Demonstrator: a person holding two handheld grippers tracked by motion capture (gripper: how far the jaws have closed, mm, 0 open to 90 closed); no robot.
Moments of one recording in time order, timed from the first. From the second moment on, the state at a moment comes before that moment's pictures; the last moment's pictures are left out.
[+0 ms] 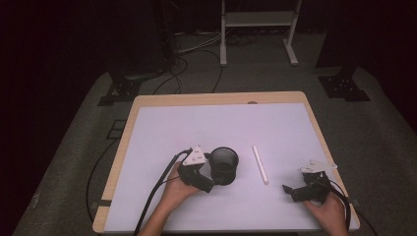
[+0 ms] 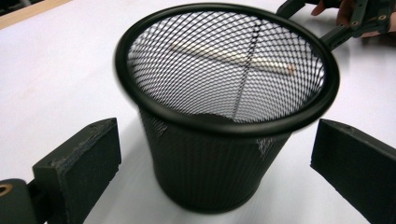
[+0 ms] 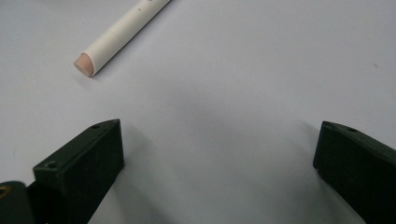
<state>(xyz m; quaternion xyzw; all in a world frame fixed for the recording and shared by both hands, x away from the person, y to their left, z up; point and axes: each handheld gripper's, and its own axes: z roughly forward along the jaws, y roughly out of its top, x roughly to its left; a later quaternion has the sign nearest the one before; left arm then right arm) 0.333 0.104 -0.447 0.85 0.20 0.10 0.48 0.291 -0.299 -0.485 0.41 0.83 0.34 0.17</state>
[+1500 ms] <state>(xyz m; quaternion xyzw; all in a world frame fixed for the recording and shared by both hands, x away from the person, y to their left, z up) 0.292 0.204 -0.470 0.86 0.28 0.14 0.40 0.291 -0.299 -0.484 0.41 0.83 0.34 0.17</state>
